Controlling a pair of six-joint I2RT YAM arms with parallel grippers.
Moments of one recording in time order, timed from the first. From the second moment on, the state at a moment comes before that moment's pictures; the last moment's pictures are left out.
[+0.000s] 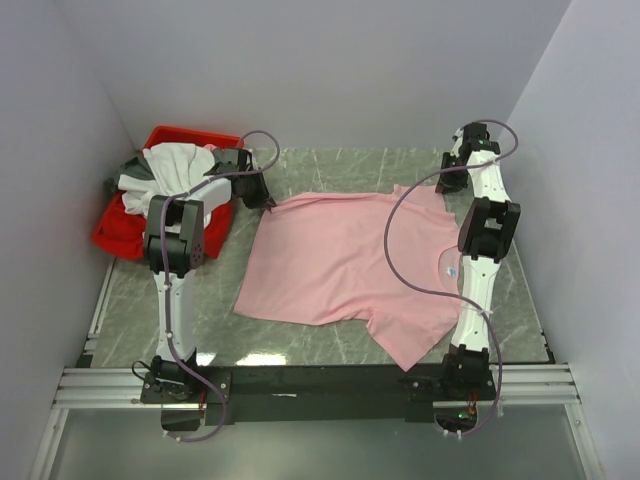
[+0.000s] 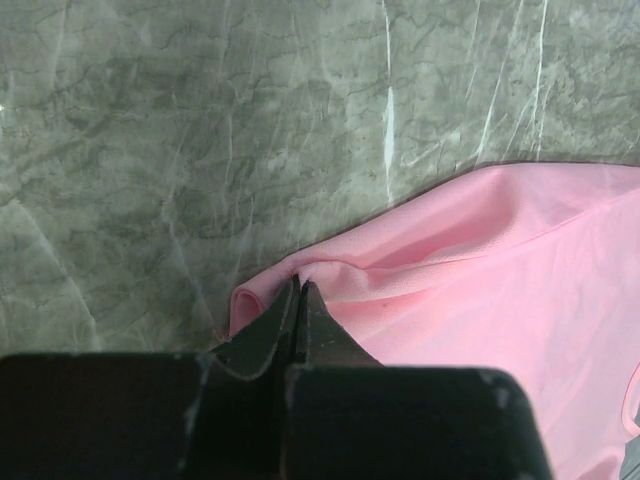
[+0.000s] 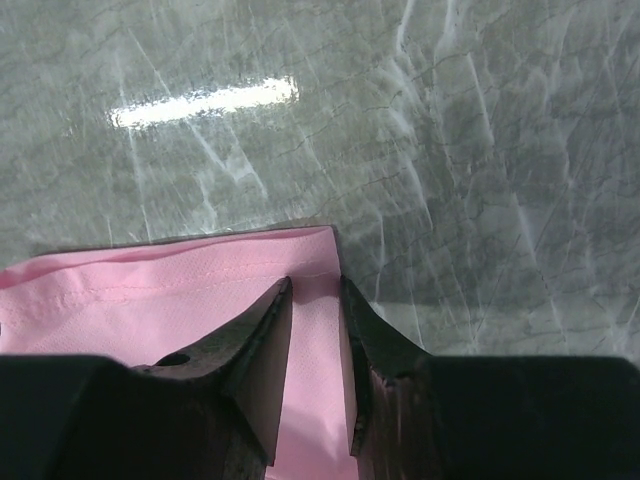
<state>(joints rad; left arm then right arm) -0.18 2.24 1.66 -0.29 0.33 -0.49 -0.18 2.63 2.48 -0.95 -0.19 0.06</state>
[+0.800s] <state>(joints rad) -0.18 2.13 1.61 -0.30 0.34 -0.48 -0.16 2.33 1.96 -0.78 -0.20 -0.03</state>
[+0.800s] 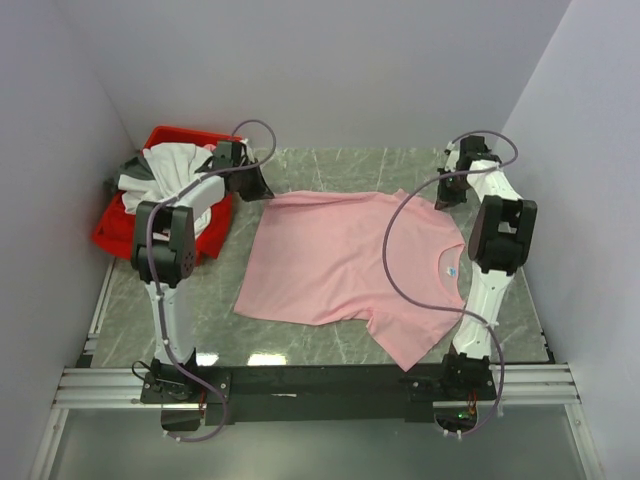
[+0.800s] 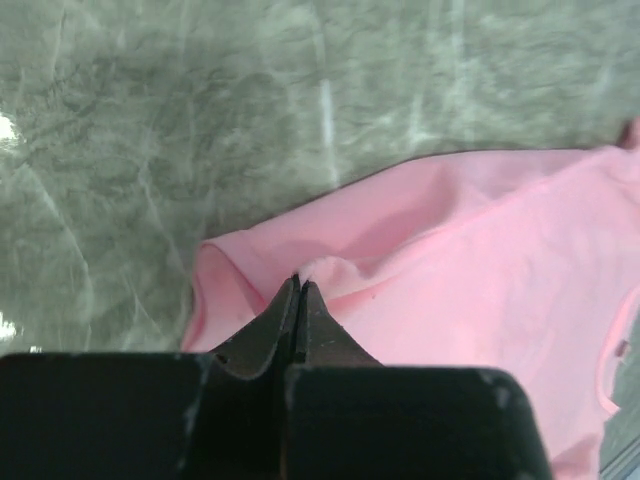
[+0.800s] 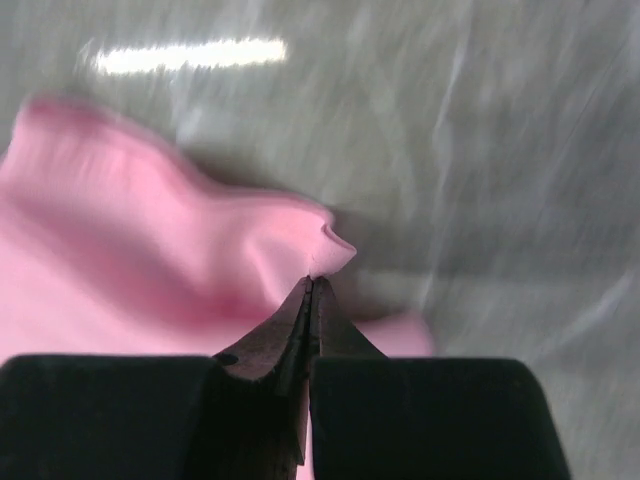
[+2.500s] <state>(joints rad) -0.19 1.11 1.57 -0.03 0.16 -0.52 -0.05 1.14 2.12 -0.65 -0.07 -0.28</state>
